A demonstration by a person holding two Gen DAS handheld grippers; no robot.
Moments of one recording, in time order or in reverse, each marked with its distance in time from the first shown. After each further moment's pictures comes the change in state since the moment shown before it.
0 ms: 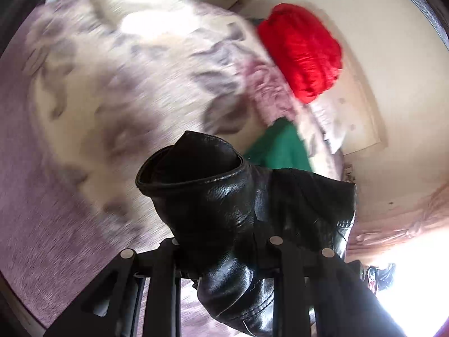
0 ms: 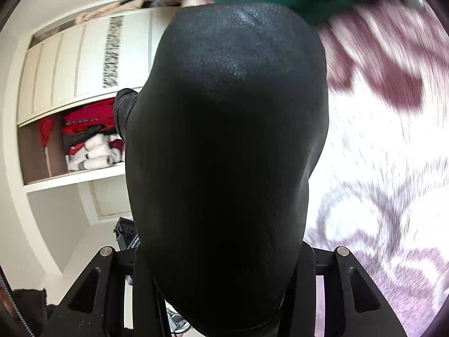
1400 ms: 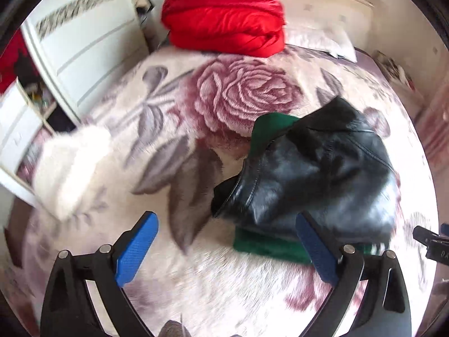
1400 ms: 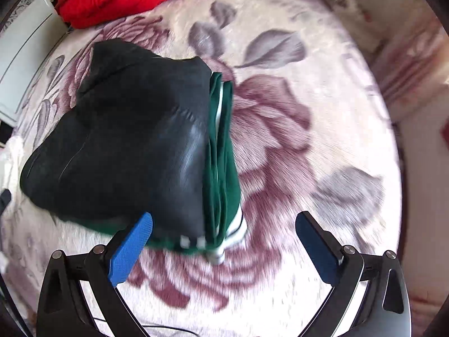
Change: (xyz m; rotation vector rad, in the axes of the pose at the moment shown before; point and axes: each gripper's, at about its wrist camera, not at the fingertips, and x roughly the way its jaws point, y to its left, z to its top) left arm 0.164 -0.194 0.057 0.836 0.004 0.463; right arm -0.113 0.081 0.170 -0.204 -0.390 -1.221
